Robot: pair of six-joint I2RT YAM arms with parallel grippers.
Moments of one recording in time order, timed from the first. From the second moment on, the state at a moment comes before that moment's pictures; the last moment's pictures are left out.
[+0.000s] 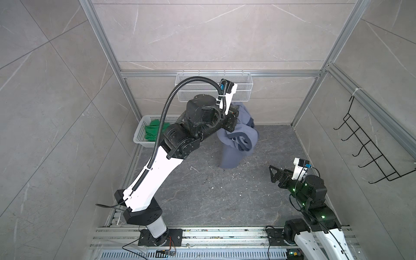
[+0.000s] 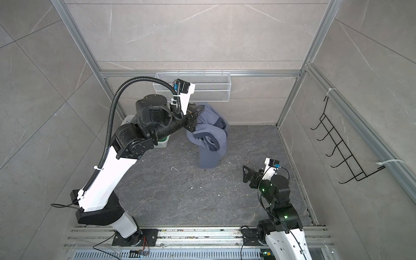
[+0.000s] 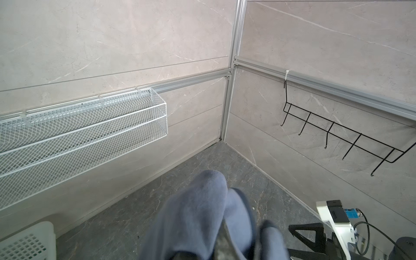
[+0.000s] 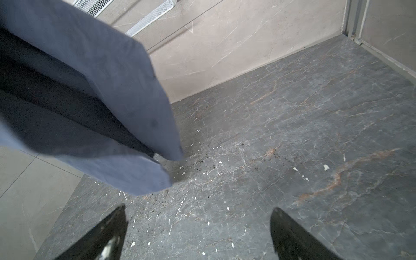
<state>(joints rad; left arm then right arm) -0.91 1.67 2.33 -0.79 -0.15 -0.08 0.14 0.41 0.53 -0.43 -0.12 0.45</state>
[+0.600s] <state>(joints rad) -0.56 1.49 1.04 -0.65 -0.35 -0.57 0.14 0.56 0.55 -0.46 -0.07 0.45</state>
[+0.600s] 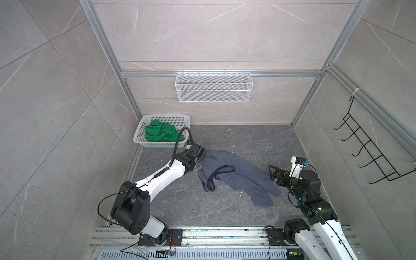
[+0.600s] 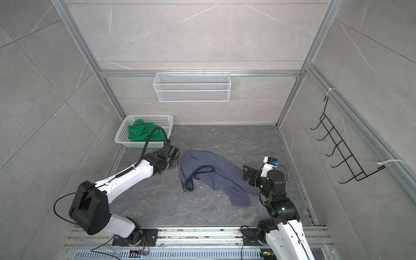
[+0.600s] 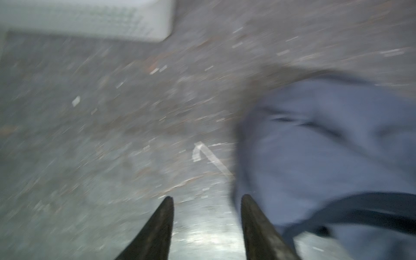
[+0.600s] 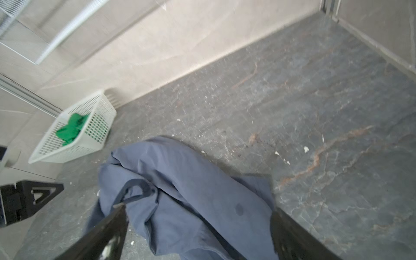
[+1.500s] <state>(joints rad) -0.93 2.07 1.67 -0.74 -0.08 -0.57 0.14 0.78 0.55 -0.49 -0.07 0.55</state>
